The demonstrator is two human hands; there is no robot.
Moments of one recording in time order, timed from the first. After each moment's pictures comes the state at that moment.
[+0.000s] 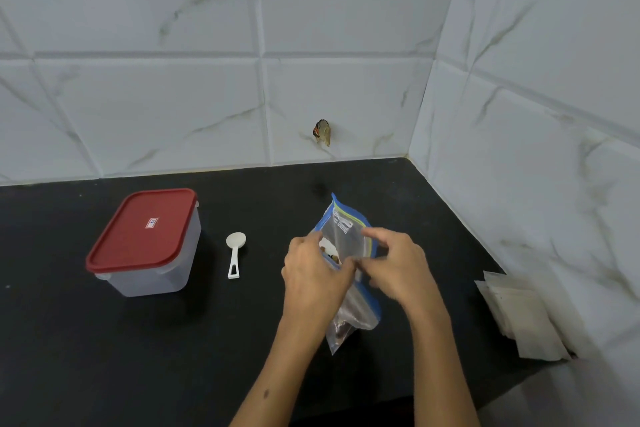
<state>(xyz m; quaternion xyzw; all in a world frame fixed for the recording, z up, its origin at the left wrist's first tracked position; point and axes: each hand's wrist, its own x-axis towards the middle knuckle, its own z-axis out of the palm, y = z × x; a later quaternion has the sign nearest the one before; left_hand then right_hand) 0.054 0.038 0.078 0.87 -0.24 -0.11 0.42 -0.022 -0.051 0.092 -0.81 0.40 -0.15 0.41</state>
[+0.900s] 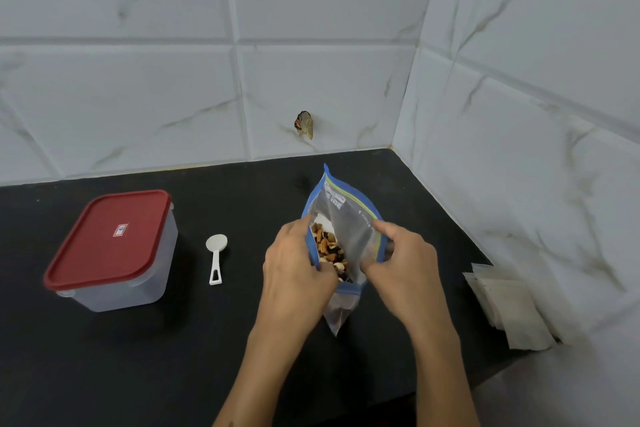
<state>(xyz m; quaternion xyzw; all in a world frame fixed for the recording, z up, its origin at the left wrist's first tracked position) 0.061 0.051 0.094 0.81 -0.33 -0.13 0.47 -0.032 -0.049 0.092 -0.81 0.41 -0.22 0.35</state>
